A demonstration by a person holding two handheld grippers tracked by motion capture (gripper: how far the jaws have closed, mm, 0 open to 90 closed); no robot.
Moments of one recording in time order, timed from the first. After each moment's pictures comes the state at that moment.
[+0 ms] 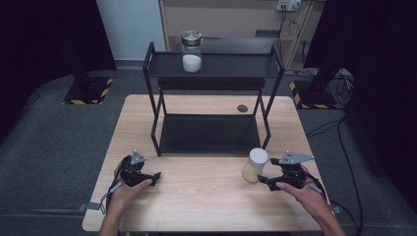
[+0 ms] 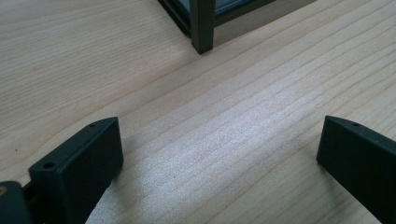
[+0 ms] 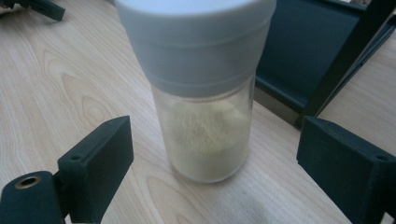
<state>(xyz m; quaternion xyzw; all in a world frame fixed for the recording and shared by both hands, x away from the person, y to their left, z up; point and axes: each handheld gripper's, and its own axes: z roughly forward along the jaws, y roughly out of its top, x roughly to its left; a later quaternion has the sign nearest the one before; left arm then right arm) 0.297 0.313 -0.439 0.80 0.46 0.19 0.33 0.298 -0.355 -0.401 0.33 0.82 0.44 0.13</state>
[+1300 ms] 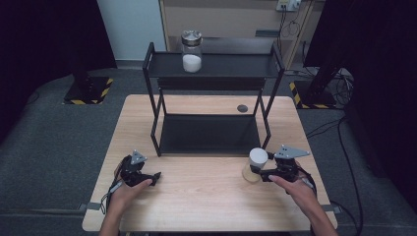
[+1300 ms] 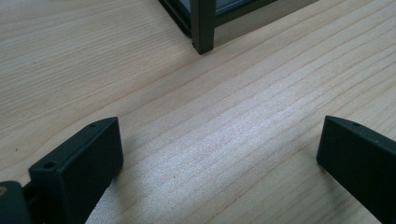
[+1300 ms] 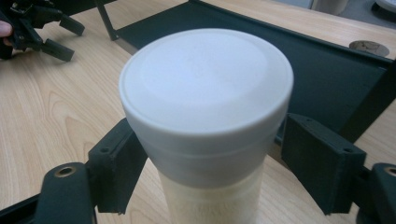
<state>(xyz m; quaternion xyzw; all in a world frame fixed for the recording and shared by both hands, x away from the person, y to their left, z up) 0.297 0.312 -0.439 0.80 0.46 0.19 0.33 0.307 -0.342 -0.411 0.32 0.80 0.49 0.15</state>
